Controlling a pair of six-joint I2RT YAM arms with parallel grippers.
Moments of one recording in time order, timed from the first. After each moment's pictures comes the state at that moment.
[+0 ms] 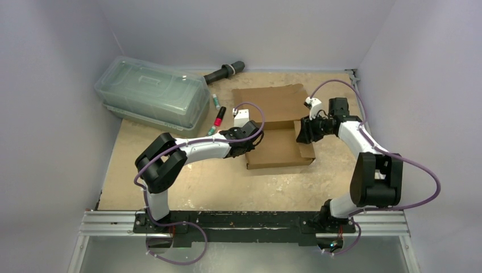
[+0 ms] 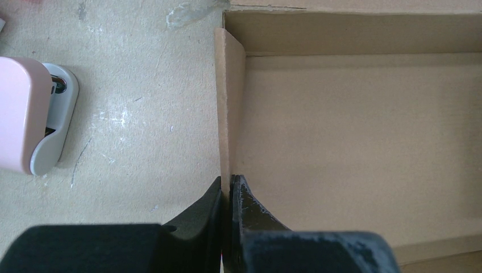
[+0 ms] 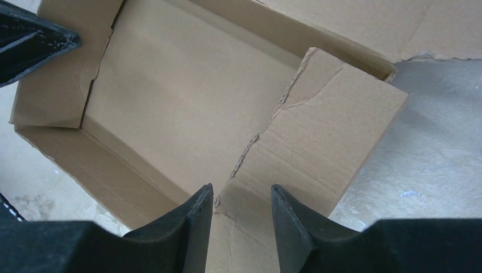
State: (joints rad) left arm -0.90 1.85 1.19 -0.27 -0.51 -0.84; right arm -0.03 1.50 0.98 -0.55 -0.59 -0.37
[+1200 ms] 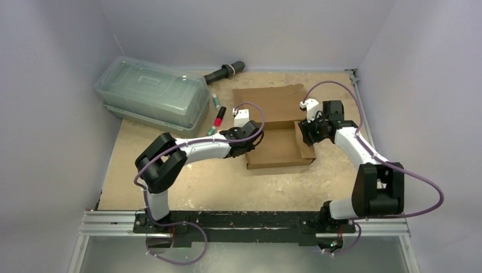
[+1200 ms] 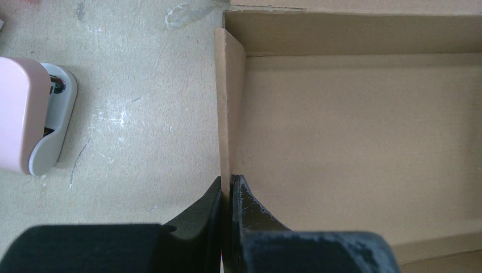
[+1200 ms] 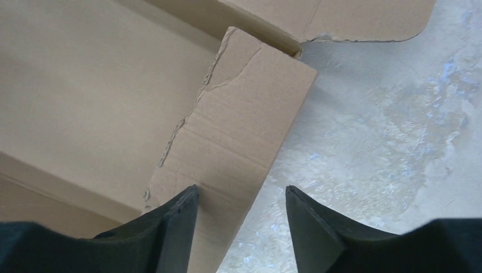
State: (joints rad) left arm -0.90 1.85 1.19 -0.27 -0.51 -0.84; right arm 0.04 1.41 0.92 -0.46 -0.21 -0.44
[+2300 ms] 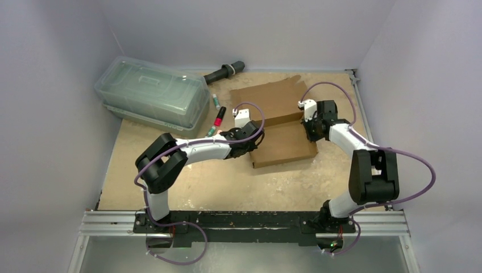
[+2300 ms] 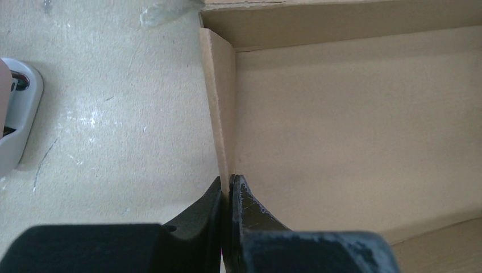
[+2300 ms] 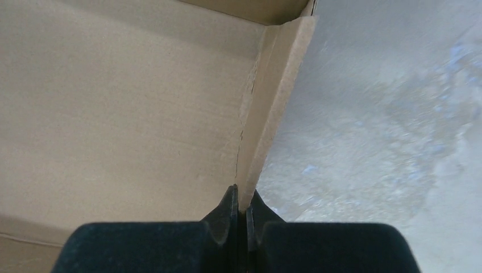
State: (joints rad) left arm -0.91 1.85 1.18 -0.22 -0.48 -0.88; right arm 0.05 1.55 0.92 -0.37 -0.13 -0.35
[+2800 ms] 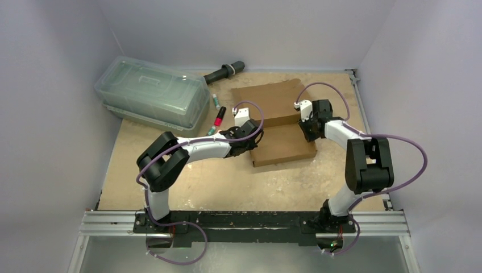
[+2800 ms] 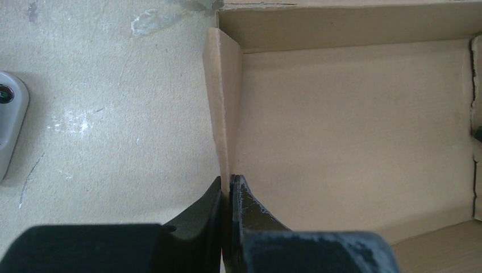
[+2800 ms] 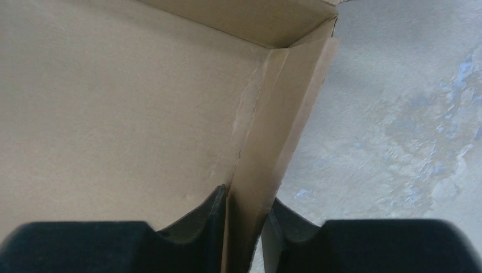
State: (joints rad) left arm -0.89 1.87 1.18 -0.17 -0.44 -0.88; right arm 0.09 1.63 0.94 -0.31 -0.04 -0.40
